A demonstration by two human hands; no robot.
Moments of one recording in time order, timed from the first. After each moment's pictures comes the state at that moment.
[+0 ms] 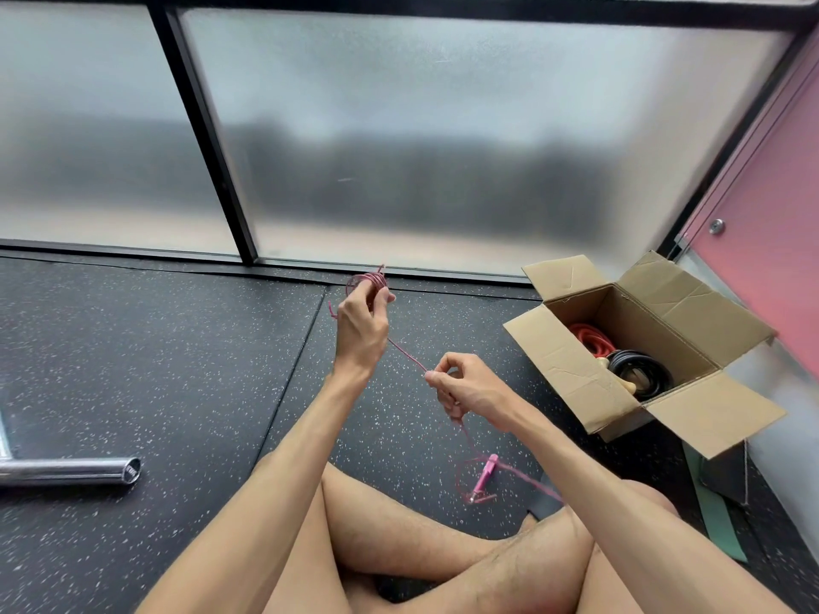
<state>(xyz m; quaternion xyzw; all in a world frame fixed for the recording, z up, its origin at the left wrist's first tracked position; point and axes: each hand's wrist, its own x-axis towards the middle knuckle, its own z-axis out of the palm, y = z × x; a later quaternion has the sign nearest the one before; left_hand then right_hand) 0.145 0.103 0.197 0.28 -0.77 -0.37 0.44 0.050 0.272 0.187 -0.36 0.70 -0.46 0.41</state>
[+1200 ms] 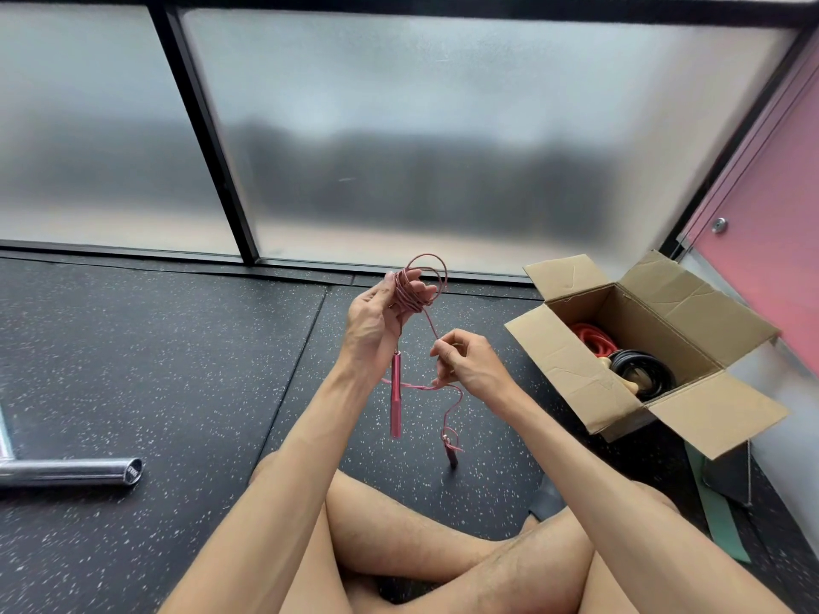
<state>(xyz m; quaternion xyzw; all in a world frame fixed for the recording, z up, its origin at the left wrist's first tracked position) 0.141 0.126 0.230 0.11 -0.39 -0.85 0.34 0.040 0.248 0.186 -0.34 0.69 -0.55 0.32</state>
